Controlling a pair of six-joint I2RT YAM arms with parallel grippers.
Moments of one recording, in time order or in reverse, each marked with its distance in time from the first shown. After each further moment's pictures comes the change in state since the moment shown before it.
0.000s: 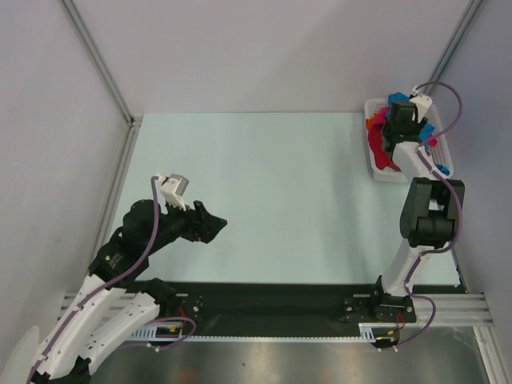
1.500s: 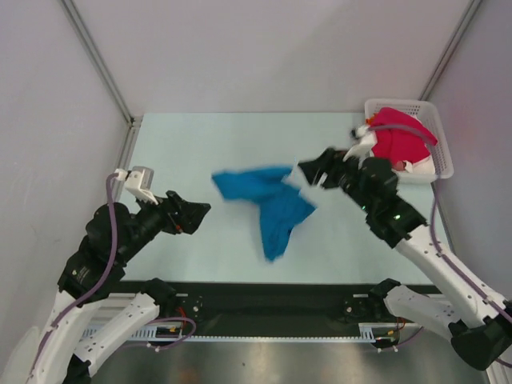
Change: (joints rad) left arm 0.000 -0.016 0.226 -0.095 -0.144 -0.047; right arm 0.655 -0.864 -0.407 -0.067 -0.450 0.238
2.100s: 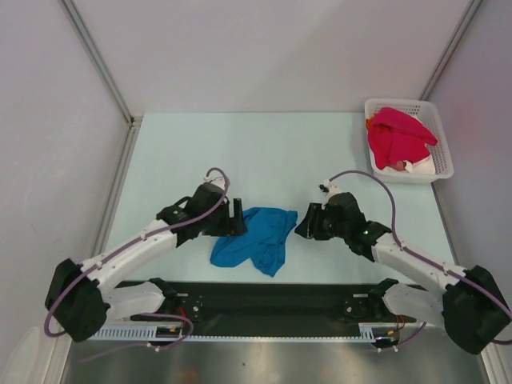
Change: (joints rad) left arm -0.077 0.536 -0.260 0.144 -0.007 -0.125; right arm 0.073 0.039 -0.510 -0.017 -0.195 0.130
